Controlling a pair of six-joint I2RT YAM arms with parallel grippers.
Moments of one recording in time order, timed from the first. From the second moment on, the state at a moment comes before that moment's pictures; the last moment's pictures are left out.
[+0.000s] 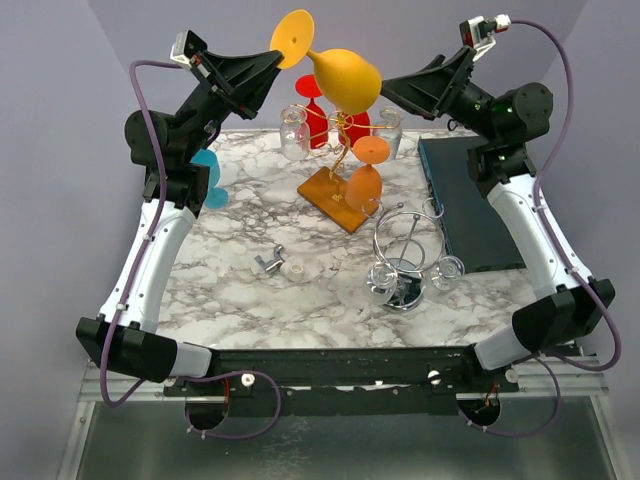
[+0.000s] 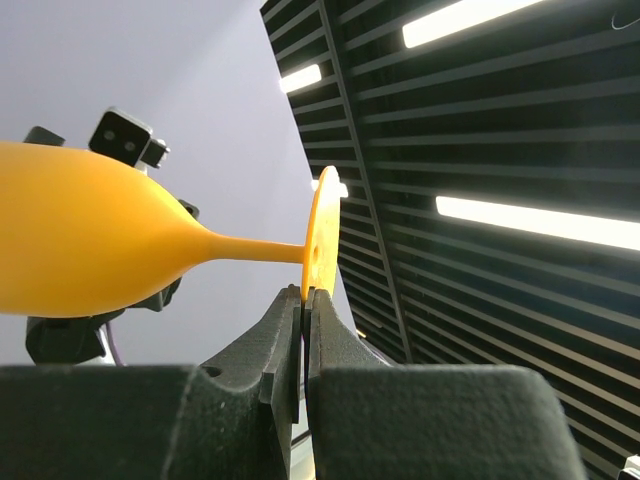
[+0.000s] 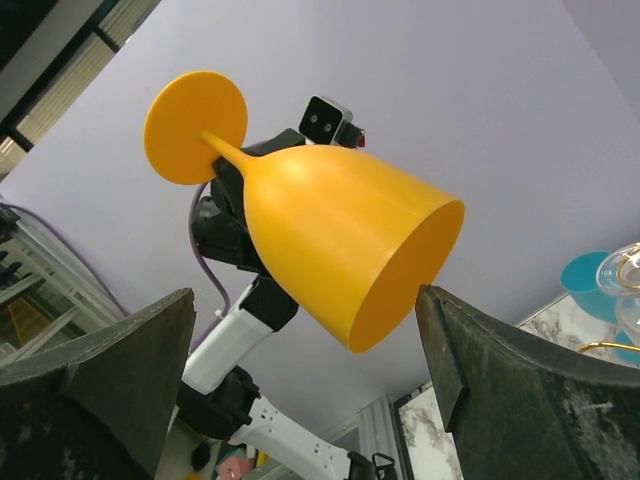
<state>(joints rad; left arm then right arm) -0.22 1.36 1.56 0.56 0.59 -2.07 0.26 1.51 1.66 0.50 -0.85 1.25</state>
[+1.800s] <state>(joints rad) -0.26 1.08 1.46 -0.23 0.43 -1.34 0.38 1.49 1.93 -0.17 -0.58 0.87</state>
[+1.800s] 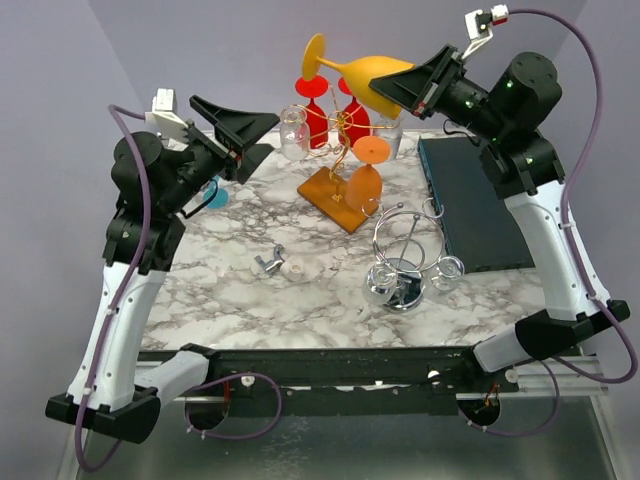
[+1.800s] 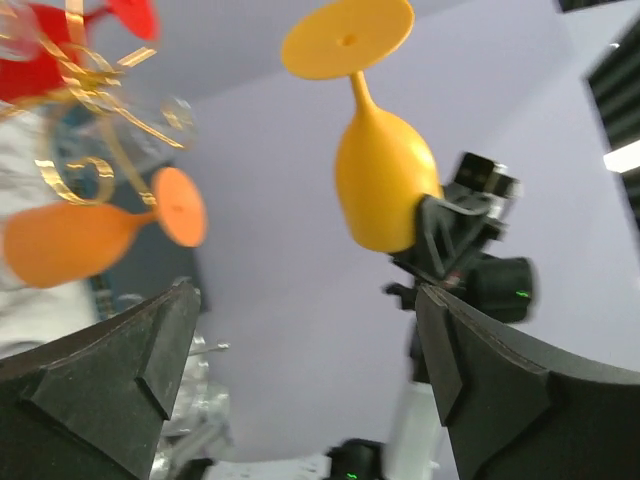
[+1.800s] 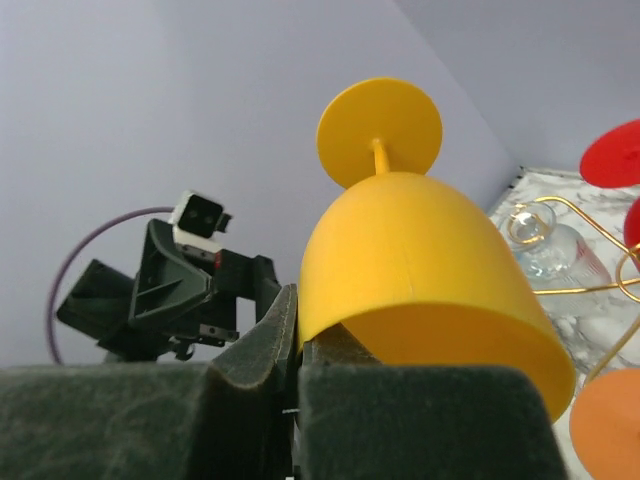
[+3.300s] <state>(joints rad) -0.26 1.08 1.92 -1.06 -0.36 -0.73 1.24 2.00 2.31 -1.26 0.16 0.41</state>
